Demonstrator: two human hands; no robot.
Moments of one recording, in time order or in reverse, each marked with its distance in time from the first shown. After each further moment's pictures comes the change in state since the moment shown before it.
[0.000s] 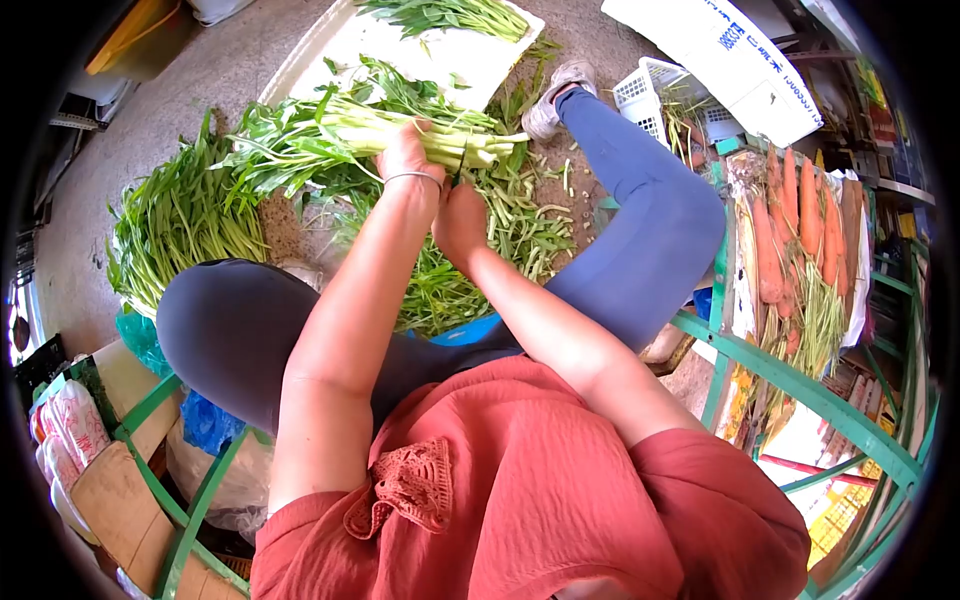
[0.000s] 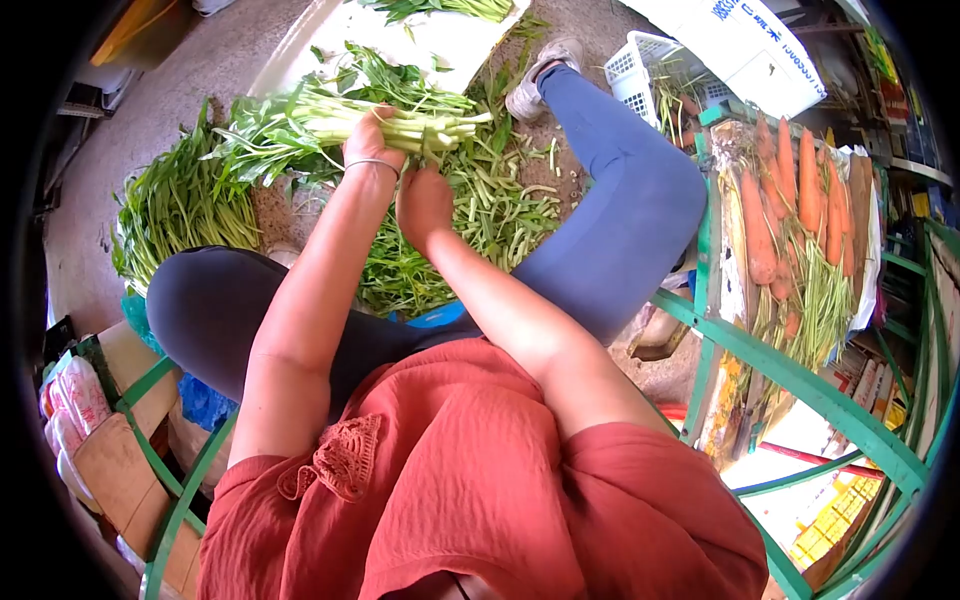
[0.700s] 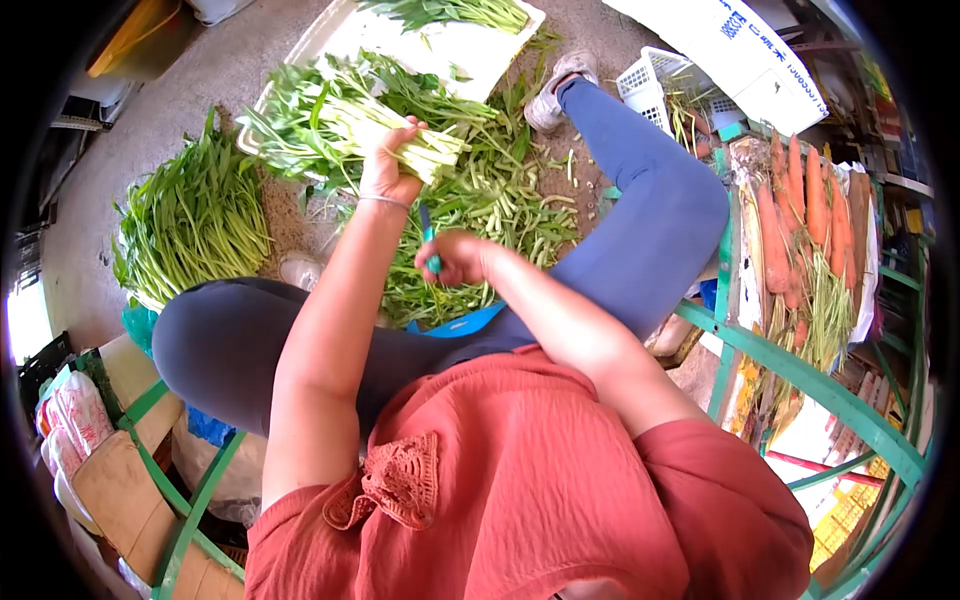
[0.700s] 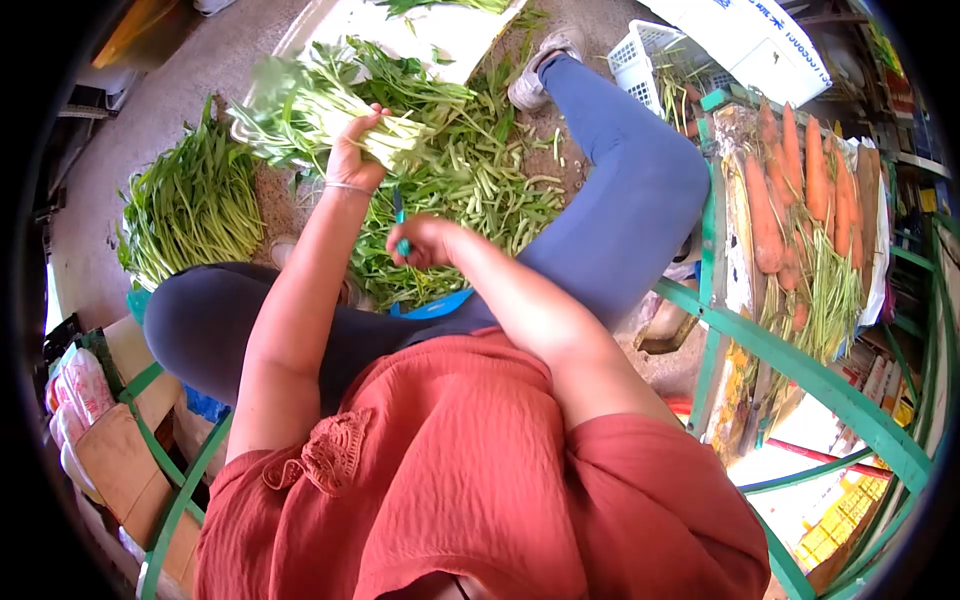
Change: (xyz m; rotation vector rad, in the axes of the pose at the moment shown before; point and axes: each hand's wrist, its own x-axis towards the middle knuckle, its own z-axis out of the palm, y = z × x) left_hand -0.003 0.023 -0.041 0.020 -0.406 -0.152; right_hand -0.015 0.035 -0.008 0.665 -1.185 0.735
